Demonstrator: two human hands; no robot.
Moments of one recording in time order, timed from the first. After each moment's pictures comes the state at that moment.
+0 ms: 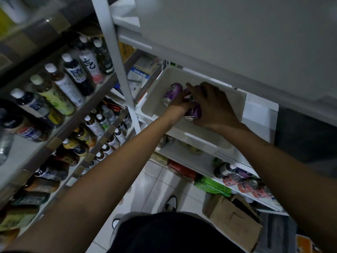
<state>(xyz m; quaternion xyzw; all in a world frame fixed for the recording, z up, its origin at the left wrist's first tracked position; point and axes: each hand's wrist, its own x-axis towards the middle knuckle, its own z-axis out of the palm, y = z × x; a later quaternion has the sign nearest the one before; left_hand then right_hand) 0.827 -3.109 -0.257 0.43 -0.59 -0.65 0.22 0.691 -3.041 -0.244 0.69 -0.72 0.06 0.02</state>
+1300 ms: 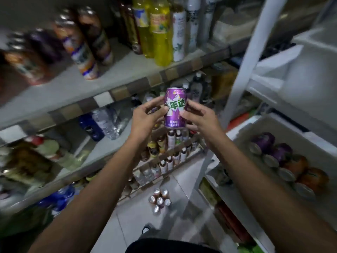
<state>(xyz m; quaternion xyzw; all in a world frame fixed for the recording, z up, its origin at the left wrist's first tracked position) 1.152 -3.089 -0.158 0.52 -0.43 -0.47 0.58 0.971 -3.116 -0.161 0.50 -0.42 0.43 -0.63</state>
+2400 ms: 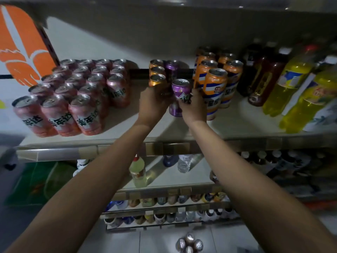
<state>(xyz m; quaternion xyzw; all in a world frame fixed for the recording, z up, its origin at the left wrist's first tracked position) 1.506 -3.119 -0.077 0.69 -0.49 0.01 0.53 1.396 -3.197 -0.084 0.73 -0.41 0.38 -0.39</state>
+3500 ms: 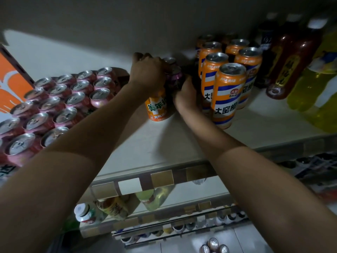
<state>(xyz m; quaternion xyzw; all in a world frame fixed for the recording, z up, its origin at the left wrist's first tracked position) 1.592 -3.231 -0.015 0.77 -0.60 0.21 0.05 1.486 -3.272 -0.085 0.67 -0.42 0.41 -0.46</state>
